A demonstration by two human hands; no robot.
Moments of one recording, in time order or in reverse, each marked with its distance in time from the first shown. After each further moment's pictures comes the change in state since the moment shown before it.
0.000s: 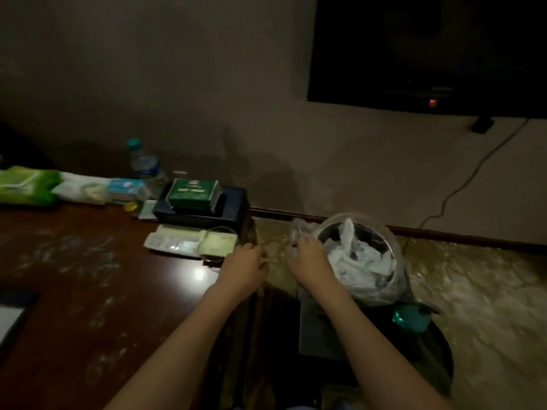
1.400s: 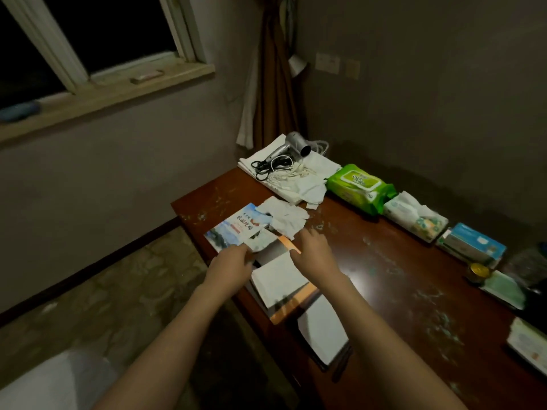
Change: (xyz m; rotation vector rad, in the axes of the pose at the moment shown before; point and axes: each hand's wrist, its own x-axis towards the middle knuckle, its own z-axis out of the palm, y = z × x) left_hand -0.267 -0.655 -0.226 -0.145 0.248 -0.810; right_hand 0.033 -0.661 0.360 -0.027 -0.349 -0.666
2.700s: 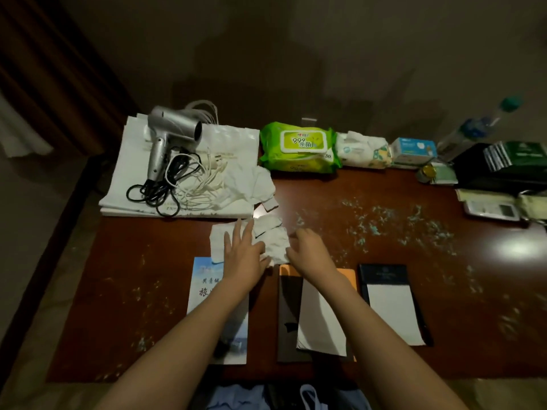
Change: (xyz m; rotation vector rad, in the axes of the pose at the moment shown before) left_hand 0.313 -0.026 0.066 0.185 -0.323 0.905; right_hand 0.185 -0.007 0.082 0.133 0.222 0.882
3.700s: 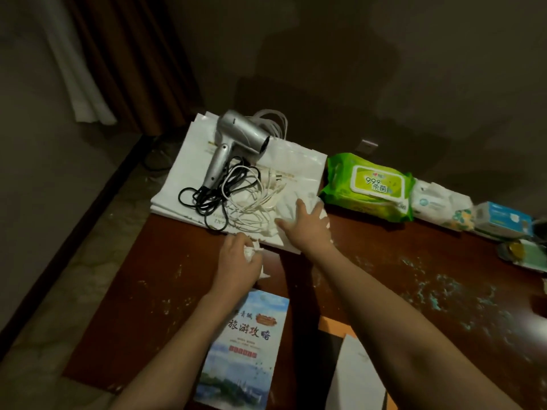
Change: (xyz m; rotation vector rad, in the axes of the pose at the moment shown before) left_hand 0.018 -0.081 -0.059 -0.618 0.287 -0.434; right_hand 0.161 -0.095 0.045 -0.222 -0.097 0.050
